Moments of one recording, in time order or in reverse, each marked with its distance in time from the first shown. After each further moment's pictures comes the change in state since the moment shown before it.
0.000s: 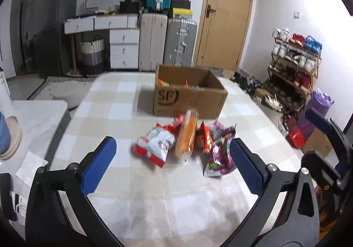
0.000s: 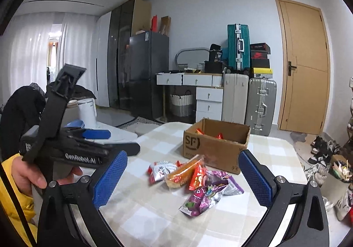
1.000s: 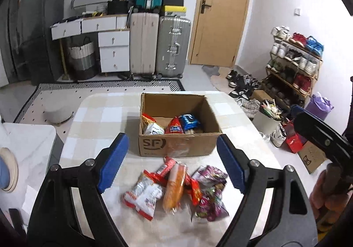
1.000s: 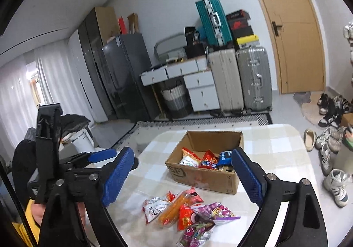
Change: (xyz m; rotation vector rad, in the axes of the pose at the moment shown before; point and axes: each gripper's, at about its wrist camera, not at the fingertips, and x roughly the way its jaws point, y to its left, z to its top) left arm 0.073 -0.039 0.148 0.040 0.018 -0.022; right arm 0.070 -0.111 0.118 0.294 0.095 0.007
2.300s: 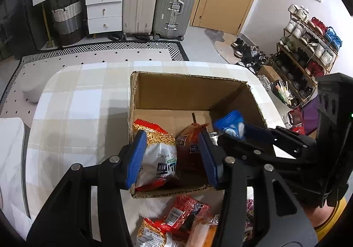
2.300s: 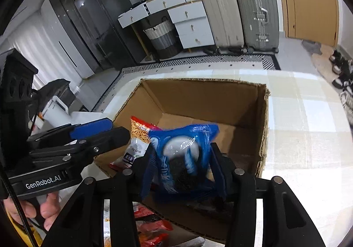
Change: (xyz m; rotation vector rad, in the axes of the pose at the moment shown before) left arm 0.310 0.060 0.037 -0.061 0.297 -0.040; right arm 0.276 -0.090 -0.032 0.058 0.455 -0.018
